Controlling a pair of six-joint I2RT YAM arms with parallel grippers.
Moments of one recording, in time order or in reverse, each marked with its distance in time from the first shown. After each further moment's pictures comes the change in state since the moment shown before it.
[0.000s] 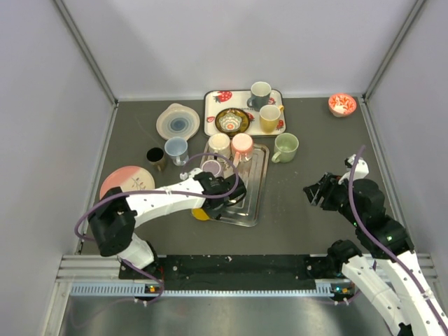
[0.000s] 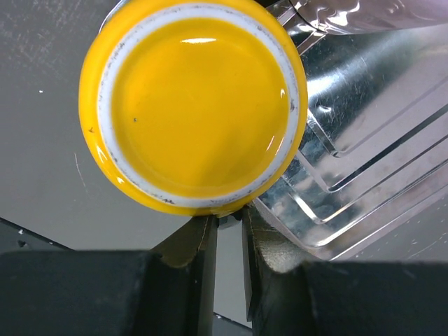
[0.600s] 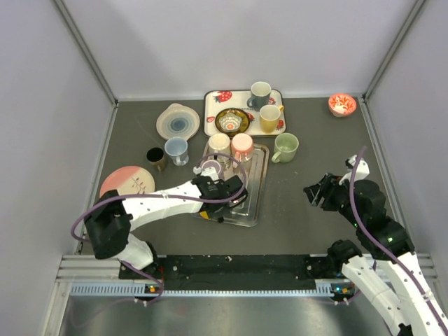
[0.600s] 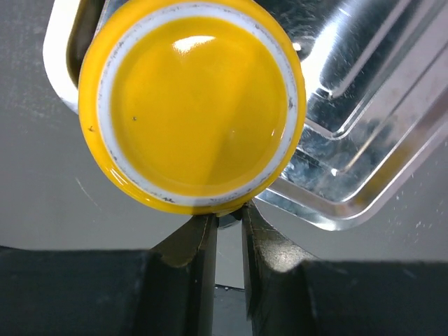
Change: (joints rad) left arm -0.031 -0.035 -0.032 0.102 0.037 0.335; right arm 0.000 -0.010 -0.002 0.000 -0.001 0.000
